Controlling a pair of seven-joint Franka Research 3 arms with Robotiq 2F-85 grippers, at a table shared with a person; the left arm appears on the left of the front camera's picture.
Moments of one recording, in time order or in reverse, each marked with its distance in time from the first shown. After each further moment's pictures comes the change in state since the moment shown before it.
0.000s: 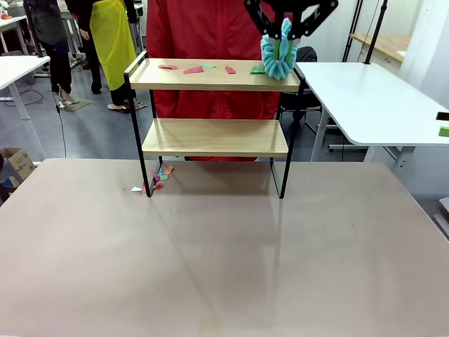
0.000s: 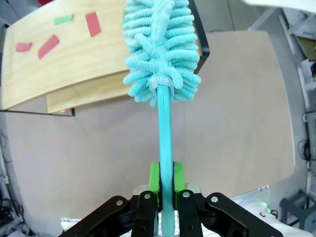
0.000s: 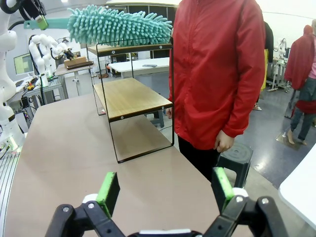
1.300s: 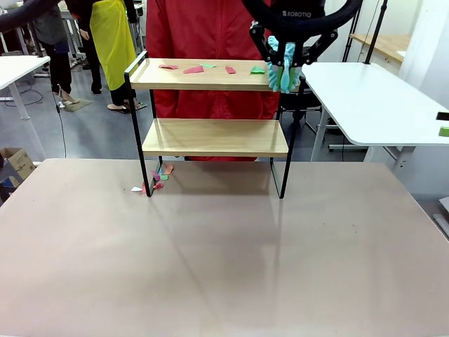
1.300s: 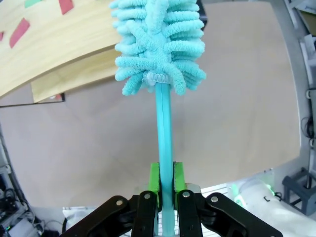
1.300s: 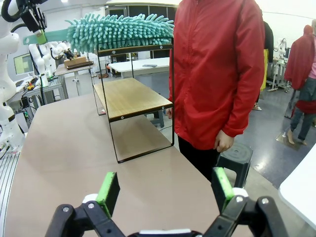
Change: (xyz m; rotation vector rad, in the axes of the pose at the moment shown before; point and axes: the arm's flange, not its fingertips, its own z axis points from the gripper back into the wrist) left arm 0.005 -0.005 -0.037 -0.009 0.139 -0.029; right arm 0.000 0.000 0.000 0.000 0.000 0.000
